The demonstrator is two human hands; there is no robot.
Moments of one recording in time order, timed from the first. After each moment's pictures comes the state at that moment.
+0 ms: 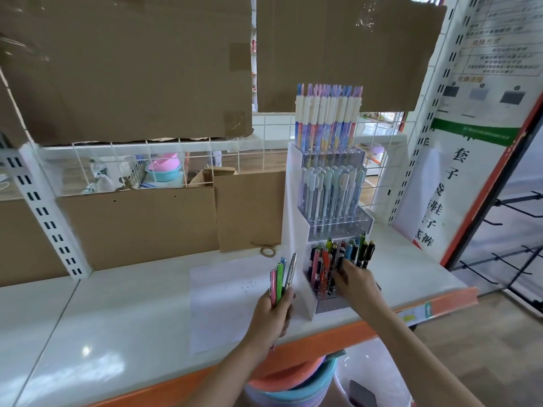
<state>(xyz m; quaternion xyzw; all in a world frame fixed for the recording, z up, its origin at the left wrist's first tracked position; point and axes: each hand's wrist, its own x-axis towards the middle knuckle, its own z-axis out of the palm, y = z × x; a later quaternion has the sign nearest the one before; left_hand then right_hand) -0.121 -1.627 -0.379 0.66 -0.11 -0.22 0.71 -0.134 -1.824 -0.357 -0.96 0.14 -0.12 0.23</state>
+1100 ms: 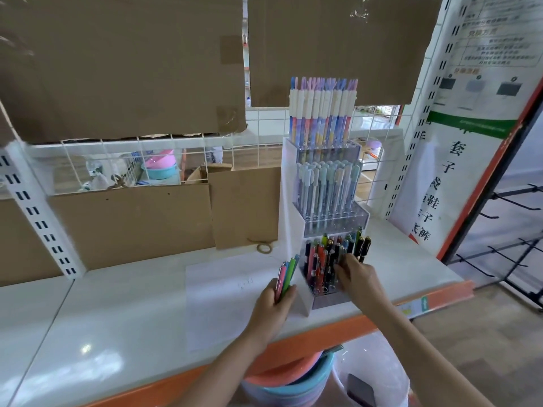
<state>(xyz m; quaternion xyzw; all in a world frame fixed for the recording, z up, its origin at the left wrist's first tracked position) -0.113 -1.636 -0.386 0.75 -0.17 -0.17 0.62 -0.140 -1.833 -0.356 -0.94 0.16 -0.14 0.27</state>
